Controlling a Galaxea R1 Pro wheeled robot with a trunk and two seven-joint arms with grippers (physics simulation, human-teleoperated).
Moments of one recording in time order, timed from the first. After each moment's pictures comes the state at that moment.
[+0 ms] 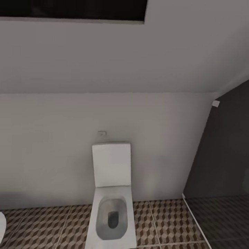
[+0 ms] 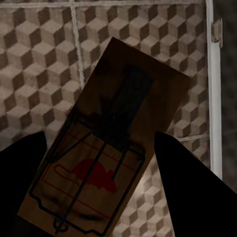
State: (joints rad) left arm -0.25 0.22 0.04 -0.01 0.68 -0.11 -0.02; right arm -0.45 -0.10 -0.03 0.03 0.05 0.07 -0.11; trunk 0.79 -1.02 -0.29
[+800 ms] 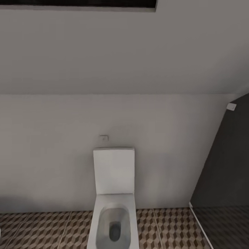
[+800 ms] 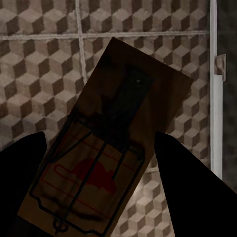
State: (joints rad) left arm -0.25 0.21 0.03 -0.02 0.66 -0.11 -0.02; right arm -0.45 -0.10 -0.03 0.03 0.05 0.07 -0.11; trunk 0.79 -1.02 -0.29
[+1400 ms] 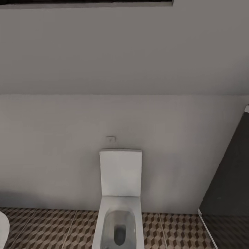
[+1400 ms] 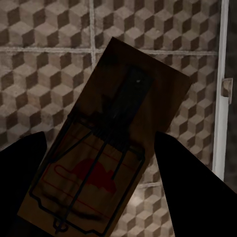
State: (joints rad) left arm -0.25 0.21 0.03 -0.02 0.66 -0.11 -0.02; right arm -0.45 -0.10 -0.03 0.03 0.05 0.07 -0.11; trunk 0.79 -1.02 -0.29
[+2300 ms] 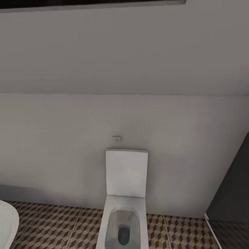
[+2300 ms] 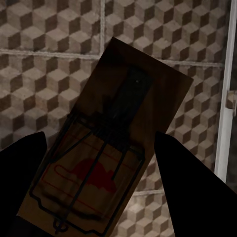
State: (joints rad) left arm -0.25 0.21 -0.01 -0.03 0.58 -0.11 -0.02; right arm -0.45 -0.10 -0.03 0.03 0.05 0.07 -0.11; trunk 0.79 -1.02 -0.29
